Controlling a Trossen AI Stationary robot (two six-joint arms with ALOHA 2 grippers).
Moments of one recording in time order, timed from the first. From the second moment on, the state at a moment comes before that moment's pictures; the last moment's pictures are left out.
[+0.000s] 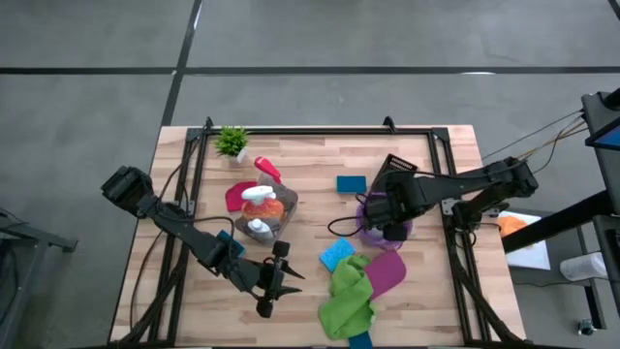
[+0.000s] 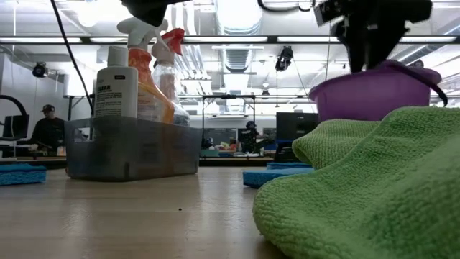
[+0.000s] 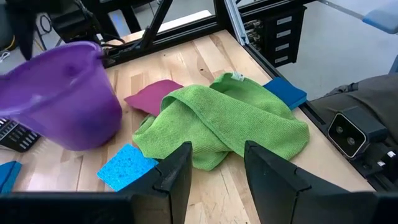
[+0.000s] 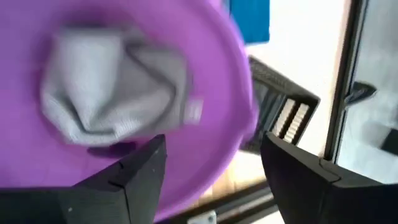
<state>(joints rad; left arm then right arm) -0.59 1.58 0.88 0.23 -0.36 0.02 0.20 1.53 1.36 -1.46 0.36 0.31</state>
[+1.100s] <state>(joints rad) -0.59 1.58 0.88 0.23 -0.36 0.03 0.58 1.98 1.48 -0.87 0.13 0.26</state>
